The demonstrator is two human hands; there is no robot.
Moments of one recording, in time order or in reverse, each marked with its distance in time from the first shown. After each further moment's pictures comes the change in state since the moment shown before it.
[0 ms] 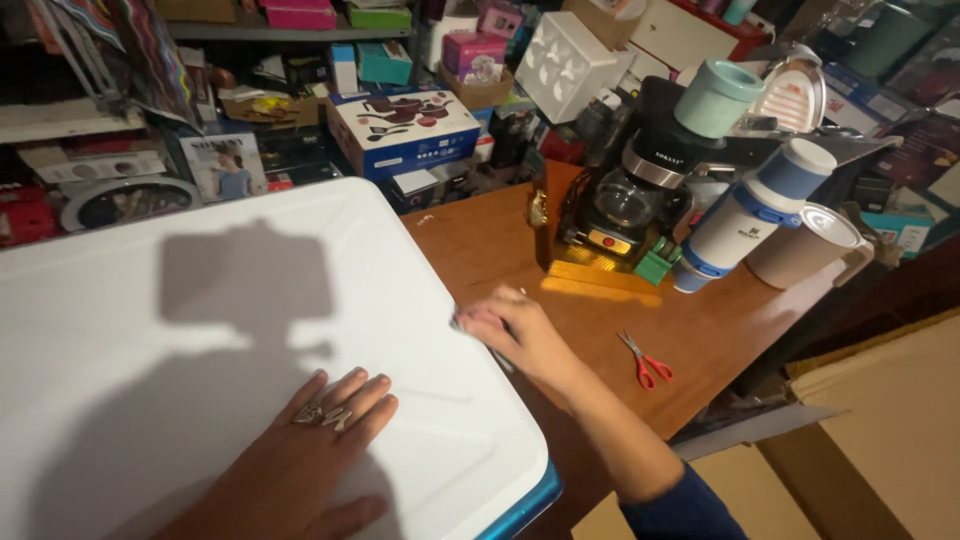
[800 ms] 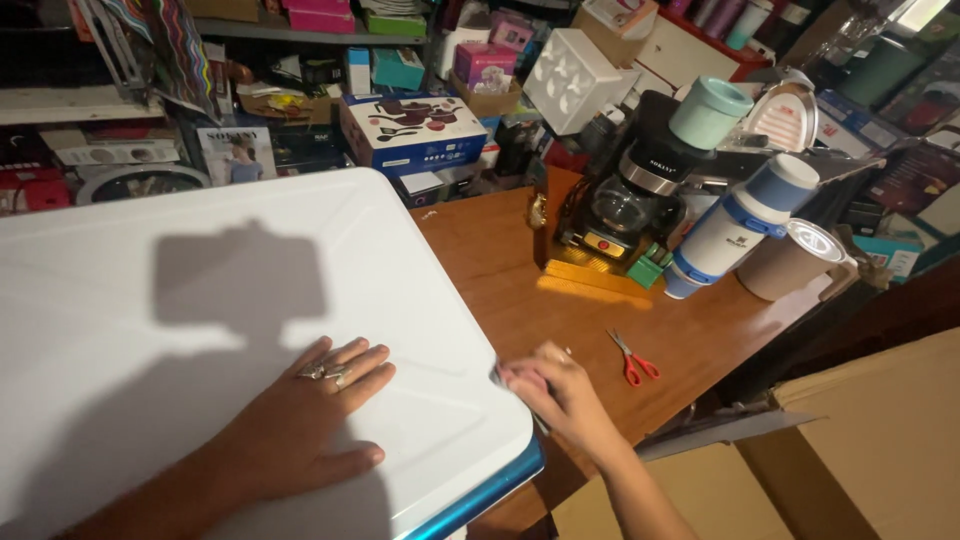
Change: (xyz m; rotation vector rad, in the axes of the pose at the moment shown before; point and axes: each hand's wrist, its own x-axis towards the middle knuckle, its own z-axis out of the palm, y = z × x) left_hand 0.012 -0.003 -0.006 -0.152 -0.062 -0.107; right_hand -0.093 -0.035 -0.015 0.011 0.030 0.116
